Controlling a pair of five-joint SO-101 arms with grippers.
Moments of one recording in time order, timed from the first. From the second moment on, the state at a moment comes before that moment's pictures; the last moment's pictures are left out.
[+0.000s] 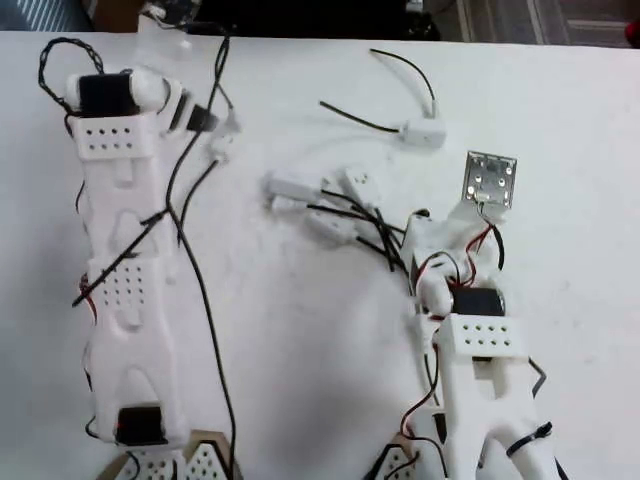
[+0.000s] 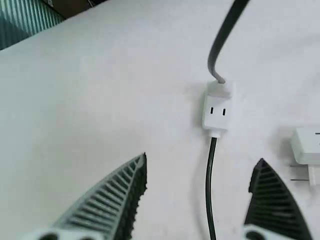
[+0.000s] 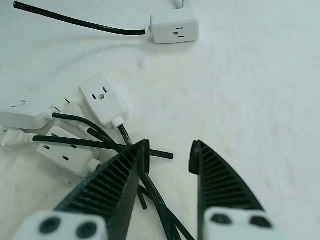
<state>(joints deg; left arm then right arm) -9.3 55.0 -93.3 102.4 -23.0 -1.7 -42.2 63.4 26.6 -7.1</state>
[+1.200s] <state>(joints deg) -14.2 -33.5 18.5 81.3 -14.8 -21.3 -33.3 50.7 38.9 -26.4</state>
